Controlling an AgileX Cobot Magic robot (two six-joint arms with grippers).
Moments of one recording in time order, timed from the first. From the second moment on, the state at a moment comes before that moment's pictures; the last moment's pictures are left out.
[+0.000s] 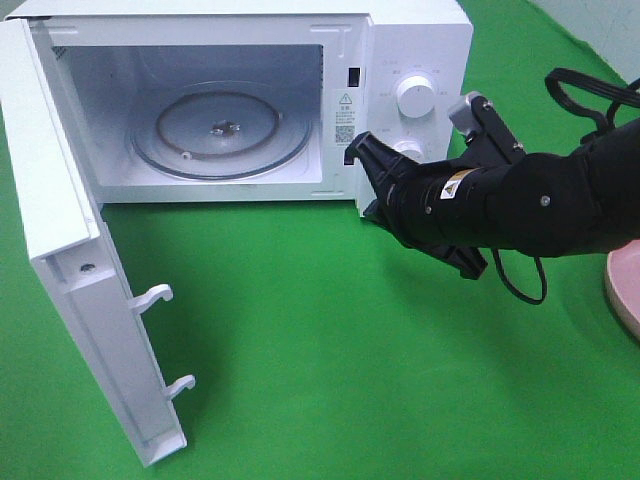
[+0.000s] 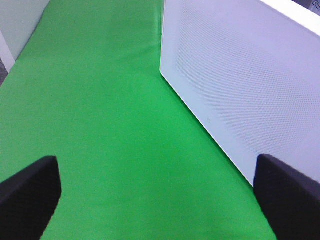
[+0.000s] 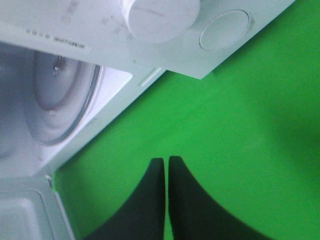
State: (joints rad) left arm 0.06 -0.01 -0.52 -0.11 1.08 0.06; right arm 0.58 1.77 -0.74 0.30 -0.35 0.77
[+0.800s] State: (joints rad) left arm 0.06 -0.01 -0.52 -0.11 1.08 0.06; right arm 0.58 1.57 -0.75 0.19 0.25 0.20
